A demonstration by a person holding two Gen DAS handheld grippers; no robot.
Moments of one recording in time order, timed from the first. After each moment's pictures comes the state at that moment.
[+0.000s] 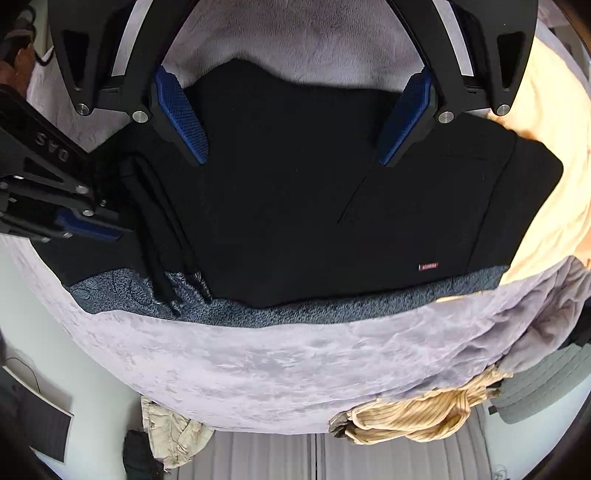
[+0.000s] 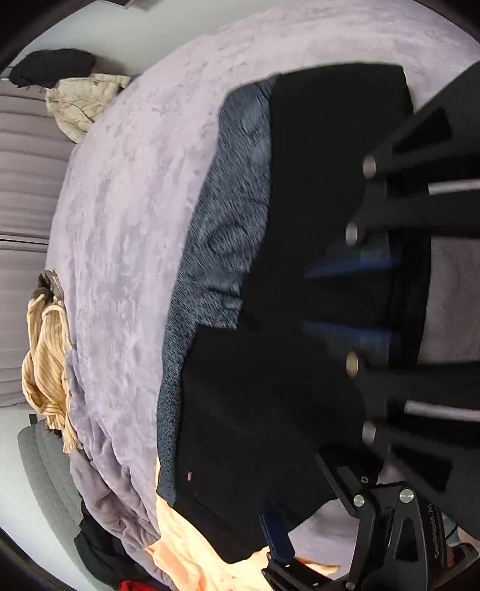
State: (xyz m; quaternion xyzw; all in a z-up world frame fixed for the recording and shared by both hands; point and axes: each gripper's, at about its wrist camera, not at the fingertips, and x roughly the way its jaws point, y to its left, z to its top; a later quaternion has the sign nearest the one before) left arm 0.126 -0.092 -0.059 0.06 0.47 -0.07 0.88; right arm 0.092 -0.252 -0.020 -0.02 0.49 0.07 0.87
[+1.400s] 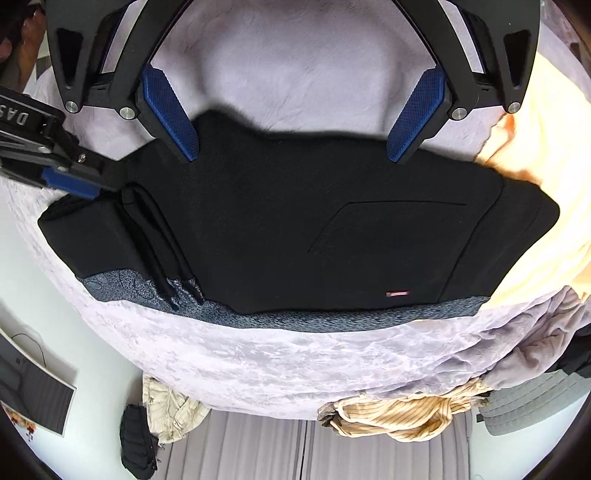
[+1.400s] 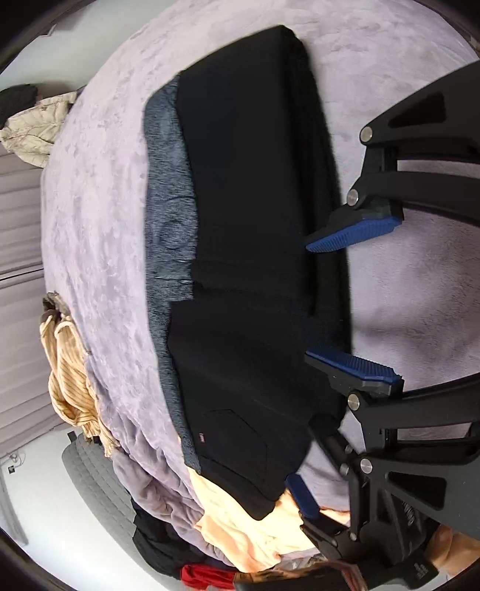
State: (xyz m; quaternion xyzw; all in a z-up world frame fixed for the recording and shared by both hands) left arm 0.092 -0.056 -0.059 0.02 0.44 -0.07 0.89; right arm 0.032 -0.266 -0.020 0.11 0.48 0.09 0.86
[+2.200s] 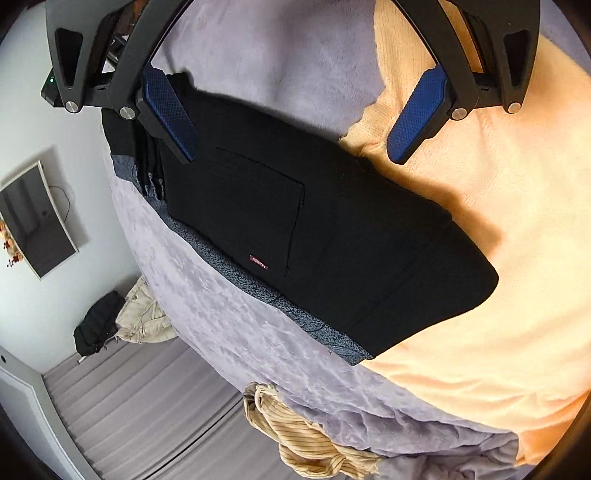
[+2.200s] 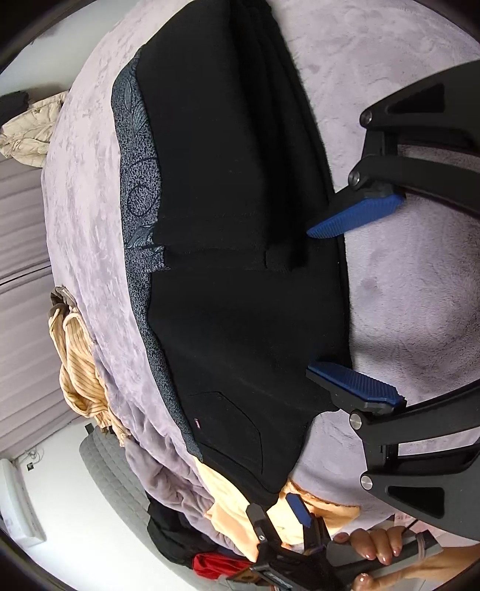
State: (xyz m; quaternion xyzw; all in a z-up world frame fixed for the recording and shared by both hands) left arm 0.125 0.112 -0.071 -0.27 0.43 -0.09 0.86; right arm 0.024 -0.238 -0.053 0.14 0.44 0.10 0.88
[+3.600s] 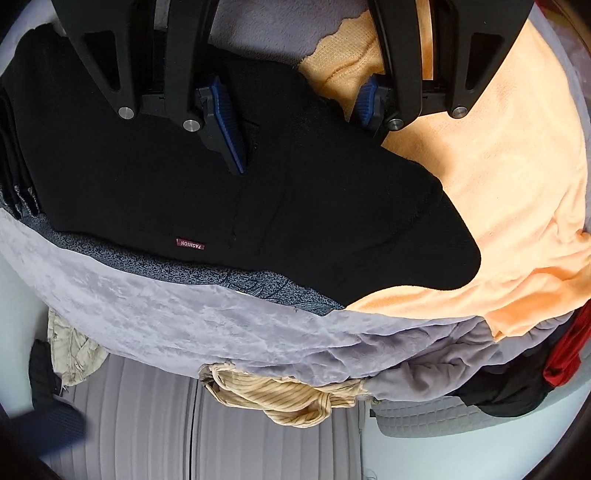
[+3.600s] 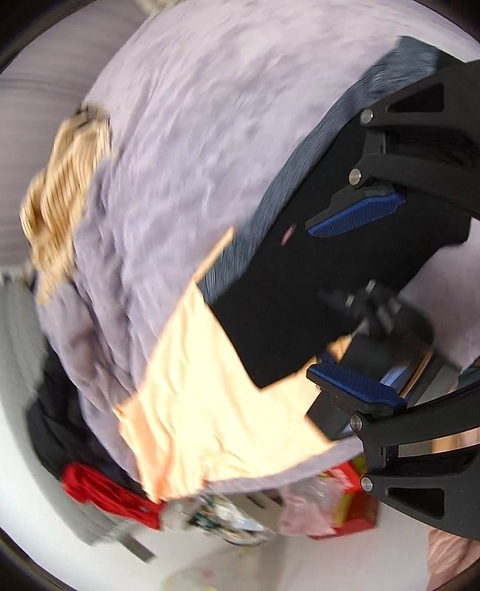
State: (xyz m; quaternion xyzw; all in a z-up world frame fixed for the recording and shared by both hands) left arm 0.150 0.058 -0.086 -0.03 0.36 0.11 0.93; right arm 0.158 -0.025 0.097 -0.11 0.52 0.32 0.78
